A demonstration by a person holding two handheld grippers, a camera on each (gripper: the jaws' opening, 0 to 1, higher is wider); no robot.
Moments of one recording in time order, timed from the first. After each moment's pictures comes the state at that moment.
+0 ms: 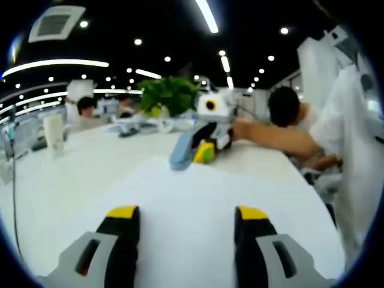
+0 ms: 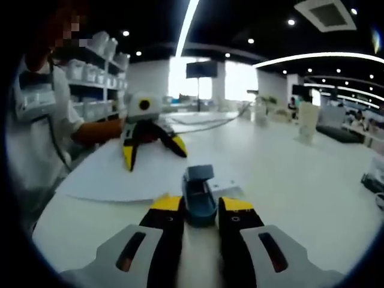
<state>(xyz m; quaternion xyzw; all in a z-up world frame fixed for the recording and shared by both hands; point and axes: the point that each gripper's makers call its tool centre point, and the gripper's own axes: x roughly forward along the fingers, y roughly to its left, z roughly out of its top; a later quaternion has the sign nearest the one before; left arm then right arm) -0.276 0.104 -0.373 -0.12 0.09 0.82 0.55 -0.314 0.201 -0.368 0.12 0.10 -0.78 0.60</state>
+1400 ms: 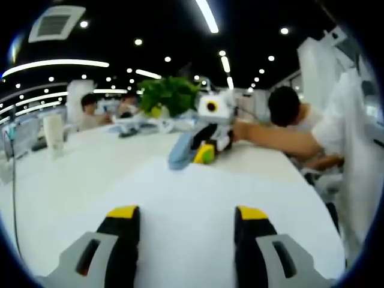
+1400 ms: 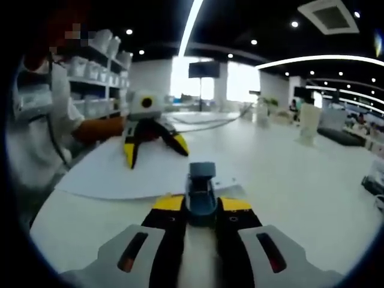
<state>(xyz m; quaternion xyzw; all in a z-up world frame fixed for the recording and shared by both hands) -0.276 0.104 -0.373 -0.12 0.09 0.82 0.55 -0.313 0.200 -0.370 0.11 0.11 -0.78 0.61</state>
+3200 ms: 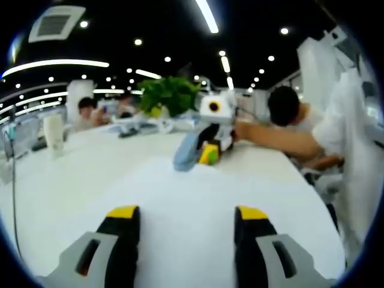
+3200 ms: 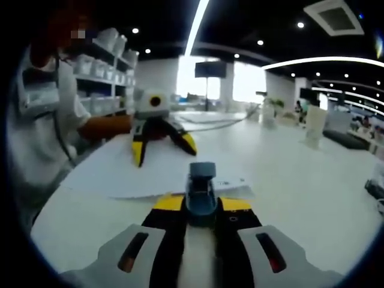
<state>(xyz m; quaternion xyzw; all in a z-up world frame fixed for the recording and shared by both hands) -0.276 0.105 -0.372 -0.12 0.09 0.82 0.55 -0.303 0.200 -0.369 0.11 0.11 -0.77 0.62</state>
